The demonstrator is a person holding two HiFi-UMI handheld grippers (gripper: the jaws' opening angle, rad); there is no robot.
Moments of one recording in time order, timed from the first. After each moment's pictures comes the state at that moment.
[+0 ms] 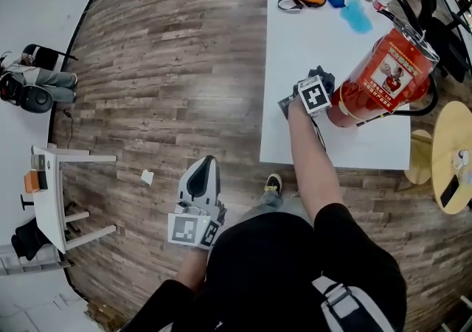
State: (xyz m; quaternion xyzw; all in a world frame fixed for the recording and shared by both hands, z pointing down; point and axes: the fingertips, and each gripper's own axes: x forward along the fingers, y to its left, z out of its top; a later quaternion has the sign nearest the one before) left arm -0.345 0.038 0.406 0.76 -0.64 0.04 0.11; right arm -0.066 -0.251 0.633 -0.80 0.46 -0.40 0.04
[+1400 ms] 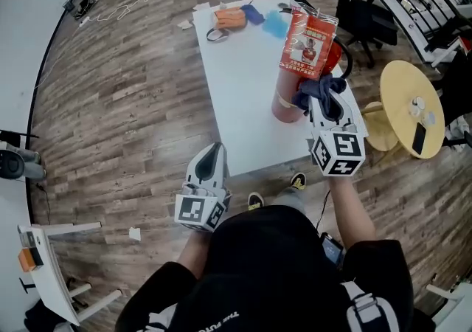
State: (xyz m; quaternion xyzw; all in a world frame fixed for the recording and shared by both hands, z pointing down) left arm -0.237 -0.016 0.388 0.88 -0.47 -0.03 0.09; right arm 0.009 -0.099 0.342 -0.64 0.76 -0.04 -0.04
